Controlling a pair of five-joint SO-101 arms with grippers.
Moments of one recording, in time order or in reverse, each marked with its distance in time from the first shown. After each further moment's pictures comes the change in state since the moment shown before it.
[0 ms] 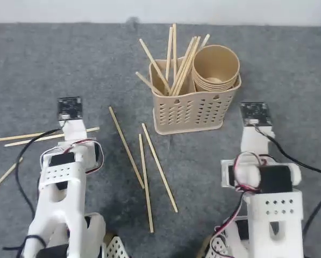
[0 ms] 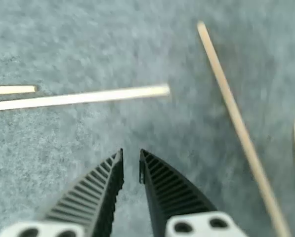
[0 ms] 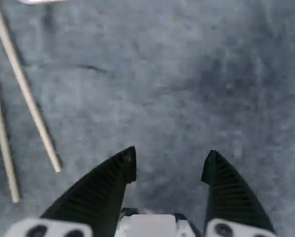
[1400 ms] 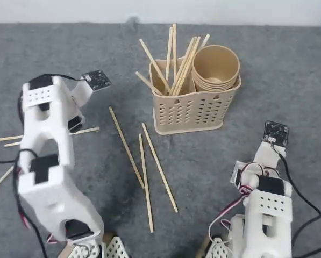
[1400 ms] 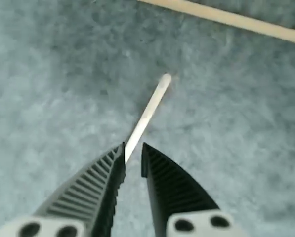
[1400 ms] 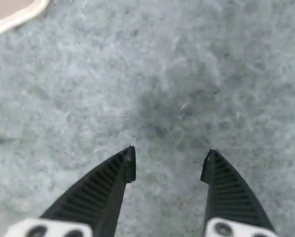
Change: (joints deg) left arm -4.1 55.6 -68.5 39.1 -59.1; right arm 13.8 -0.3 32.8 -38.0 -4.5
